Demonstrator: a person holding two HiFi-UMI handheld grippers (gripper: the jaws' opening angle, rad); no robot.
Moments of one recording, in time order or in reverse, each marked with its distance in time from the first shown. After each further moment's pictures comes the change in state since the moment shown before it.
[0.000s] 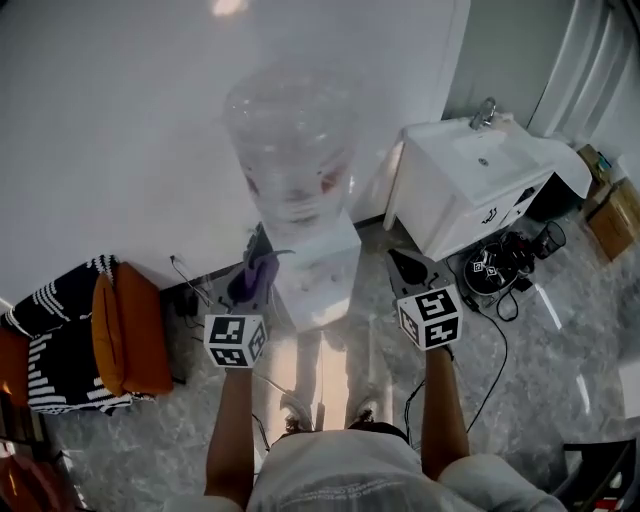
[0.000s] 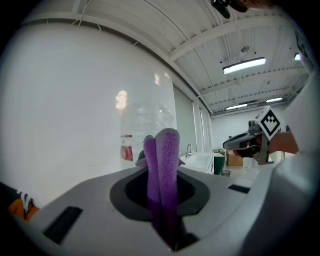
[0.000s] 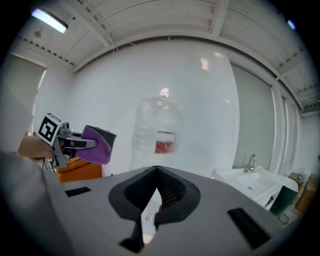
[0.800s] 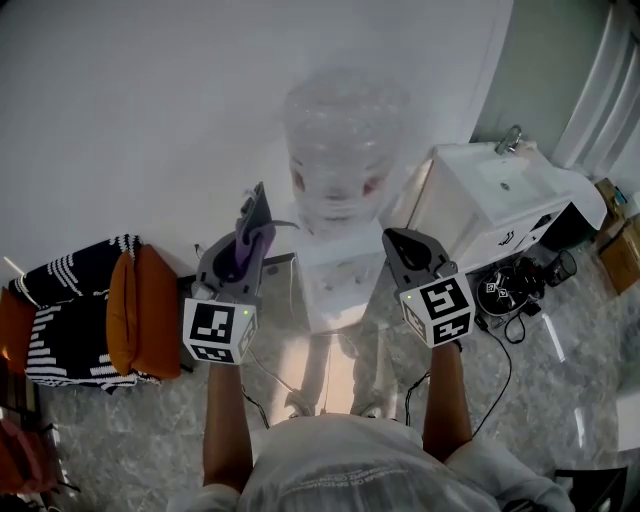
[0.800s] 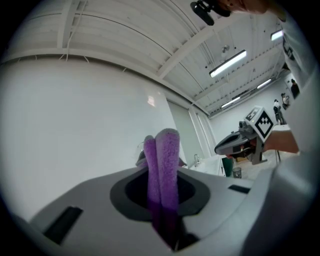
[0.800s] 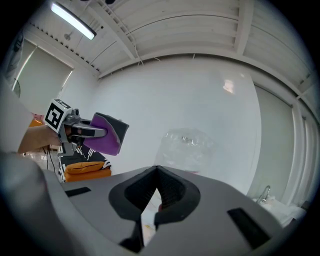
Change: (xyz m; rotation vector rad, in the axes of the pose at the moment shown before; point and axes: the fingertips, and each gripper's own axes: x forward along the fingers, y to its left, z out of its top) left arm -0.090 0.045 0.125 0.202 -0.153 0.071; right arm -0.005 0.087 0.120 -0.171 -0.158 0.144
